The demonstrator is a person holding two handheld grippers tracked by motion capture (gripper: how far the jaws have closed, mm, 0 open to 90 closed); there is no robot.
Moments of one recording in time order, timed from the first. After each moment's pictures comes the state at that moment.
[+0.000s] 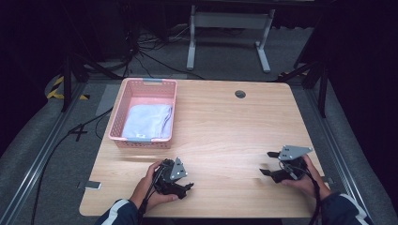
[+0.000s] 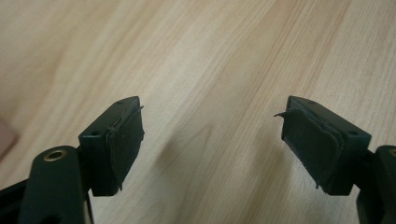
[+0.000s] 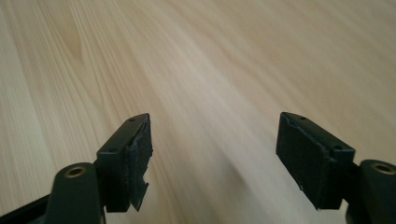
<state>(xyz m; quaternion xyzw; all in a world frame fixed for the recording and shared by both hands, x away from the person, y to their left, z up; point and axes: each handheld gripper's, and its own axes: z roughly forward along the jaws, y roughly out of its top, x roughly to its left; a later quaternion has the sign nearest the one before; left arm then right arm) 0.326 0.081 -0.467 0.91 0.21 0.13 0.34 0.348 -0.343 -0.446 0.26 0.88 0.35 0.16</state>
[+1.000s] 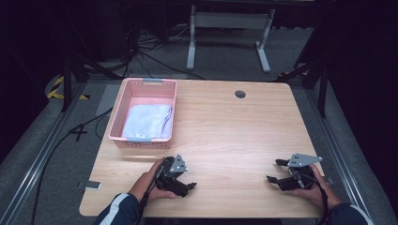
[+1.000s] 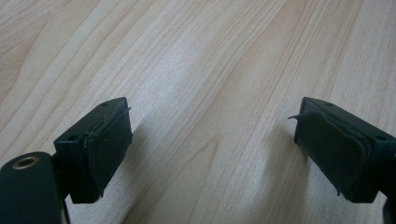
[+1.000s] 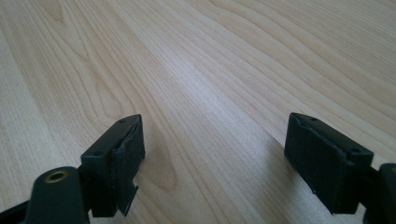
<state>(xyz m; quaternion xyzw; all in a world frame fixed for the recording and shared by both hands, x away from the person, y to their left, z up) 0.342 0.082 -0.478 0.90 0.22 0.09 0.37 0.335 -0.365 -0.468 0.31 0.86 0.37 0.15</state>
